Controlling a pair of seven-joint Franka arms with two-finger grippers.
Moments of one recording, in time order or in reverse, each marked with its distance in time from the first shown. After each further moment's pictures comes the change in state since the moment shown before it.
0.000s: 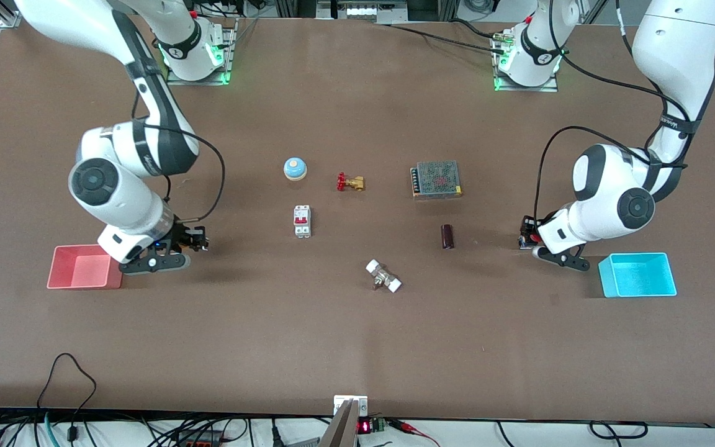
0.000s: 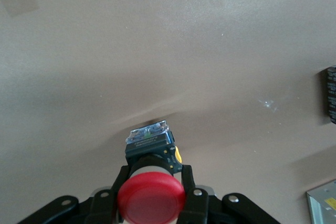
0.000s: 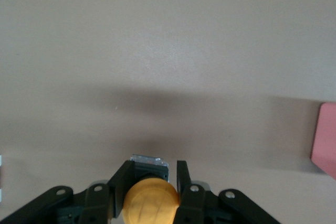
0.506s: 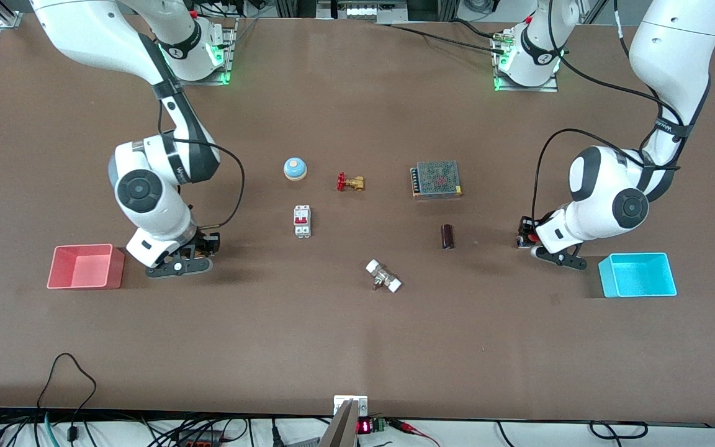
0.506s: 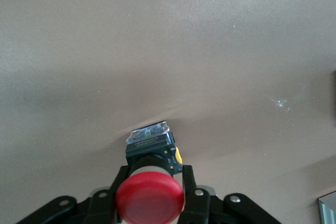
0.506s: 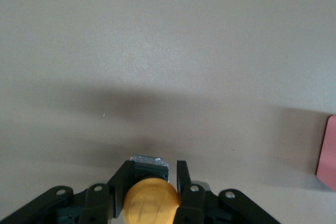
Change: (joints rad) left arm 0.001 0.020 0.007 -0.014 0.000 0.024 -0.008; right arm 0.050 0.066 -0.003 -0.003 -0.153 0.062 0.115
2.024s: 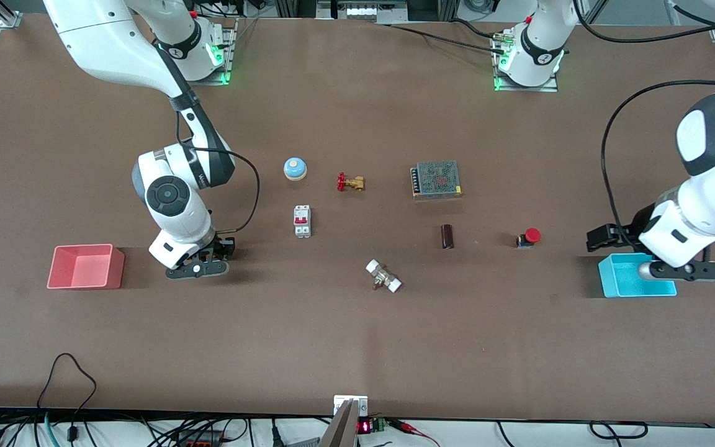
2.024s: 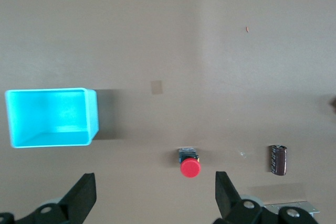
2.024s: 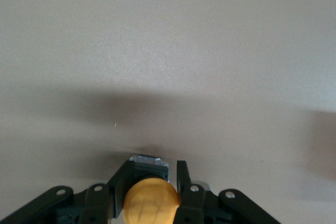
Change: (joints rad) left arm 0.020 -0.149 0.006 0.510 0.070 -0.489 -0.249; right arm 0.025 0.060 0.000 0.000 -0.013 0.066 0.064
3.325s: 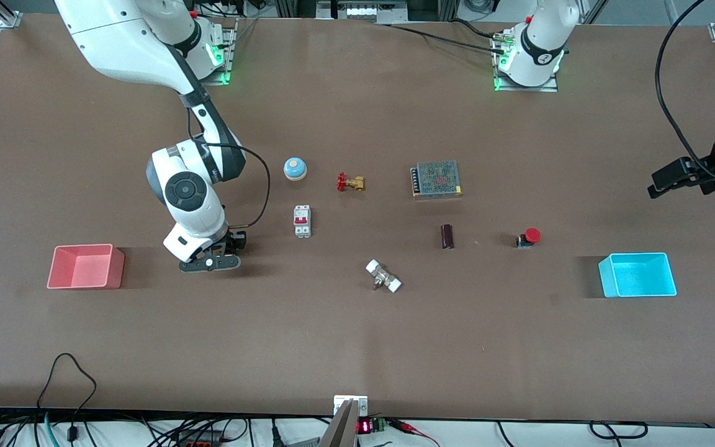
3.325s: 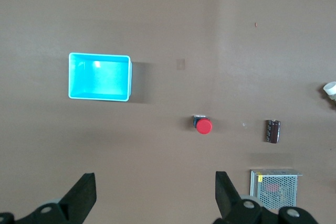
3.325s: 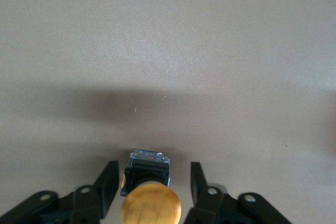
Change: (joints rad) left arm -0.145 -0.265 0.262 -0.091 -0.090 -0.147 0.042; right arm 0.034 0.000 0.001 -0.027 -0.009 0.001 0.061
